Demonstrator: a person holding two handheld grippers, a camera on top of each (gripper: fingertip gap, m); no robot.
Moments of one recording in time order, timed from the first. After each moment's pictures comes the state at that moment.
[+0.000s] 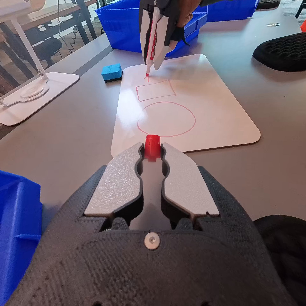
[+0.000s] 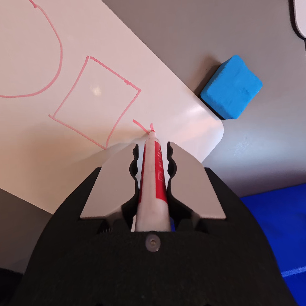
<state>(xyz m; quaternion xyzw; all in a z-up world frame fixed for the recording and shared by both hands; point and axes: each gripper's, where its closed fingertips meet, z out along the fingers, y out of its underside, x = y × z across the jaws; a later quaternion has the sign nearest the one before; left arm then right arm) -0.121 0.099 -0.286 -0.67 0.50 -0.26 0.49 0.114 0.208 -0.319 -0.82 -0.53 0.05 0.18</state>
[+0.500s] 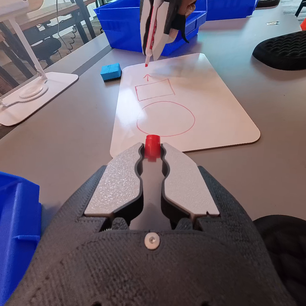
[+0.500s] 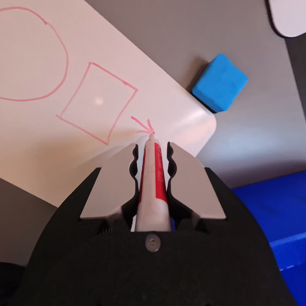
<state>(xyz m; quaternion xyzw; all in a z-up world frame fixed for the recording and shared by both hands) -0.120 0.099 -0.287 -0.67 0.50 -0.26 0.49 0.122 0.208 -0.304 -0.83 -0.51 0.06 0.21</state>
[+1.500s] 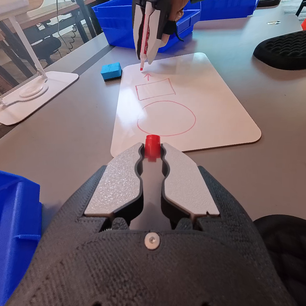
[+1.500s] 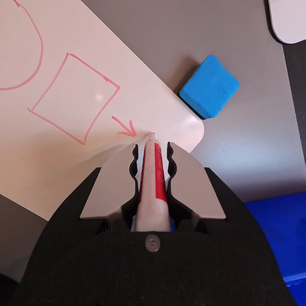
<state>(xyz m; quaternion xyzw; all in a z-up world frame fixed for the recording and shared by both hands) -0.121 0.100 -0.287 -0.67 0.50 -0.26 0.49 0.127 0.230 -0.316 -0.81 -0.54 0.07 0.20</state>
